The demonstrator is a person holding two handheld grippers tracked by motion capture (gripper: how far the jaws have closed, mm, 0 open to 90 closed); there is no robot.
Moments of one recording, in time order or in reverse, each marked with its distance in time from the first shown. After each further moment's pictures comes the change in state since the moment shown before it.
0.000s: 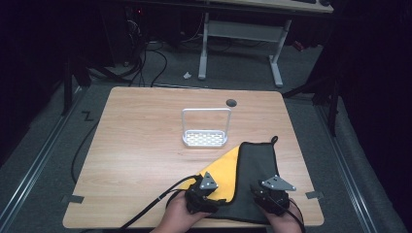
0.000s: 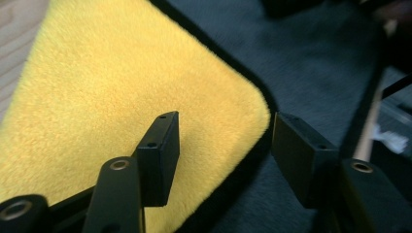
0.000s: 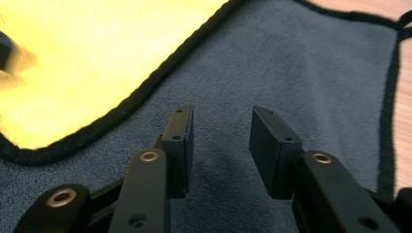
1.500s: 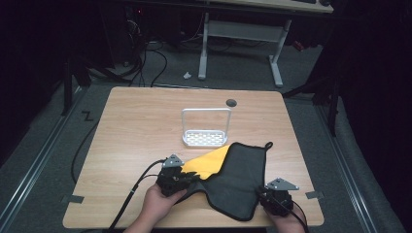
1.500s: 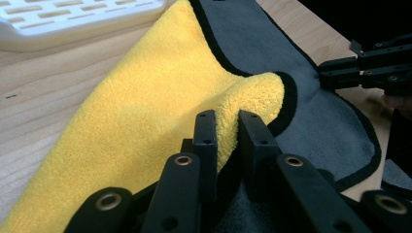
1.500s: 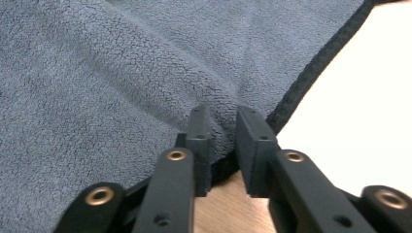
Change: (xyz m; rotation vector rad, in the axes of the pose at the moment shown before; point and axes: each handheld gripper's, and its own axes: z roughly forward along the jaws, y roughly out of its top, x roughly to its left) left arm 0.072 -0.022 -0.057 -0.173 -0.019 -0.273; right arm -0.011 -0.012 0.003 0.092 0.046 0.015
